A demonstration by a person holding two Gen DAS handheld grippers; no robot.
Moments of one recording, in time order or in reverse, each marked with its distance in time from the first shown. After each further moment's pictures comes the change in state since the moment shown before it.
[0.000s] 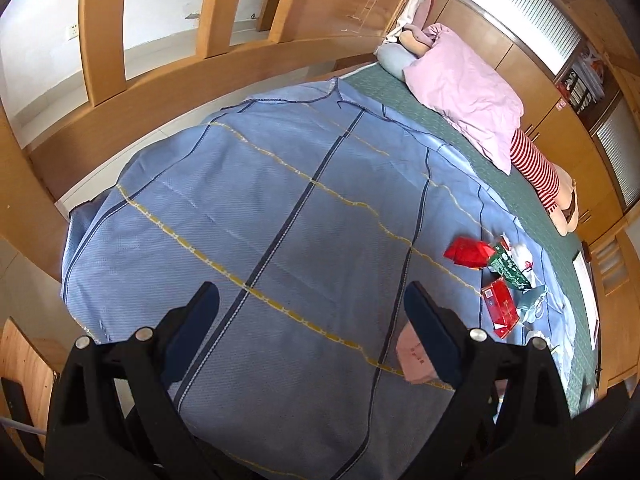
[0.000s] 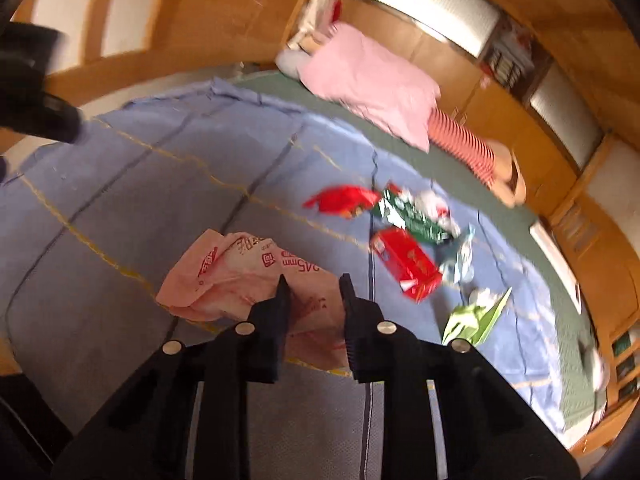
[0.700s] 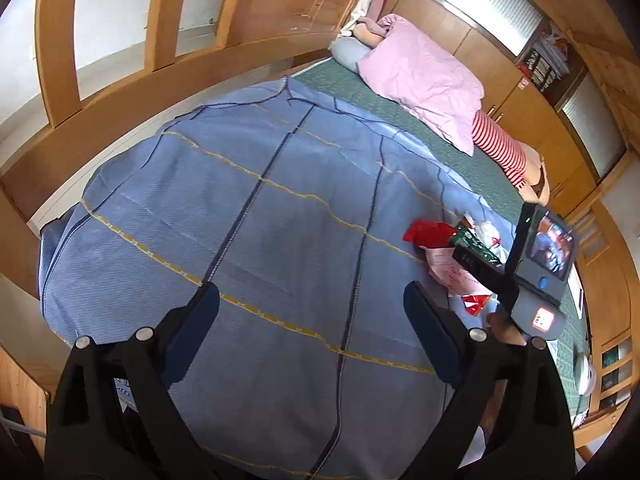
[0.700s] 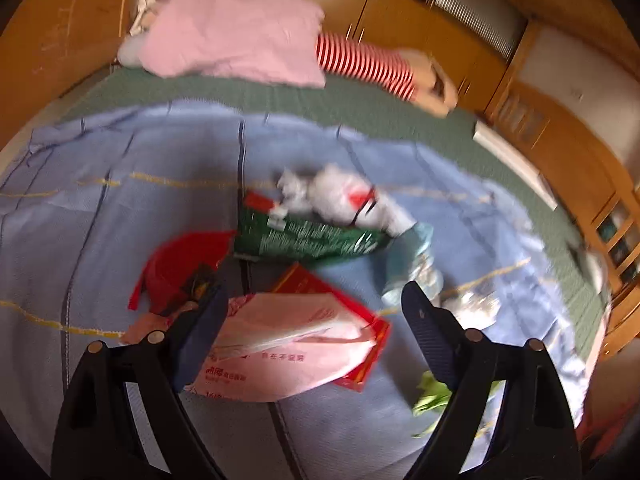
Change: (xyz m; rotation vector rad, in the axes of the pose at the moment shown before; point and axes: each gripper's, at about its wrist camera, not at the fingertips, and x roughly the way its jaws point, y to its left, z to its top) left arm -0.010 -0.023 -0.004 0.091 0.009 -0.109; right arm 0.172 -0.119 0.055 0.414 0.258 -0.197
